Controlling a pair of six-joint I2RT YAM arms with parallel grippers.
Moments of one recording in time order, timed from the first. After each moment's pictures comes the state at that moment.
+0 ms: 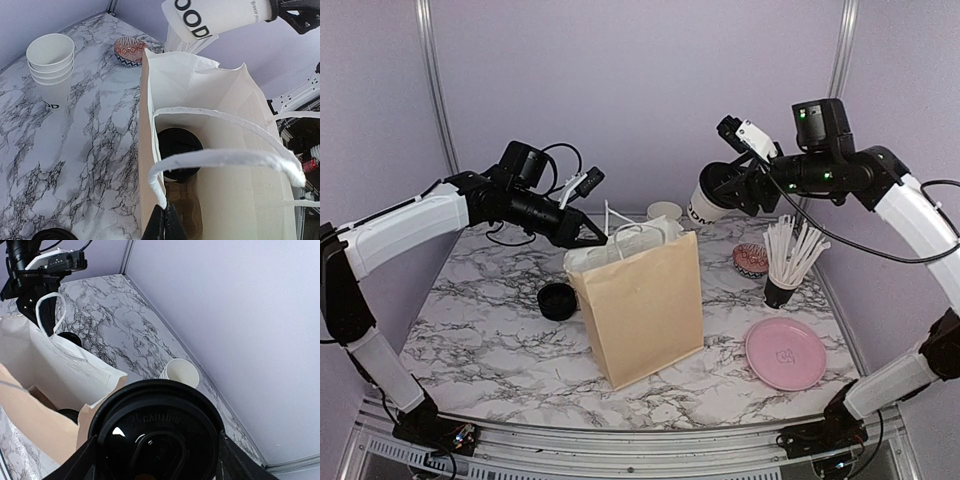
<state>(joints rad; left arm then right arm) -0.62 1.61 1.49 -0.58 0.66 -0.01 0.57 1.38 1.66 -0.78 -0.19 -0.47</state>
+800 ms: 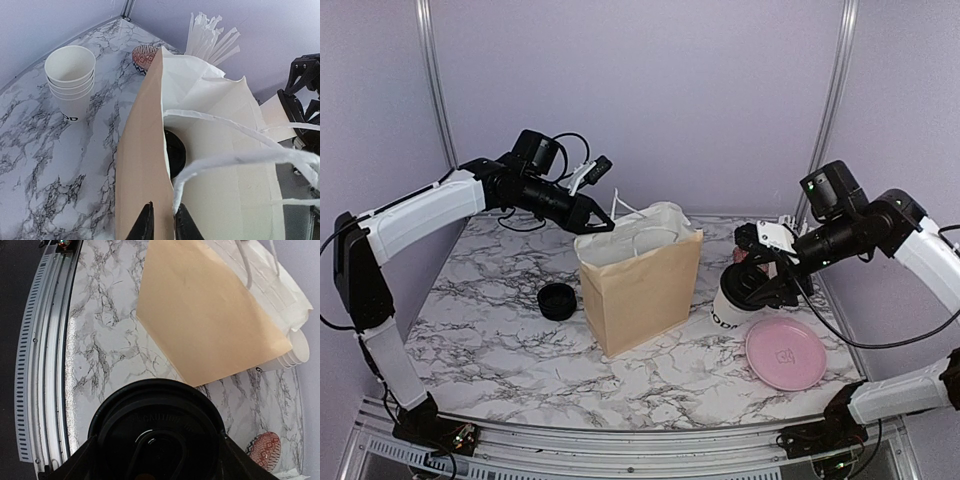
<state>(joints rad) -0.60 1.76 1.67 -0.63 0.62 0.01 0.58 1.14 1.35 -1.11 -0.44 -0.81</state>
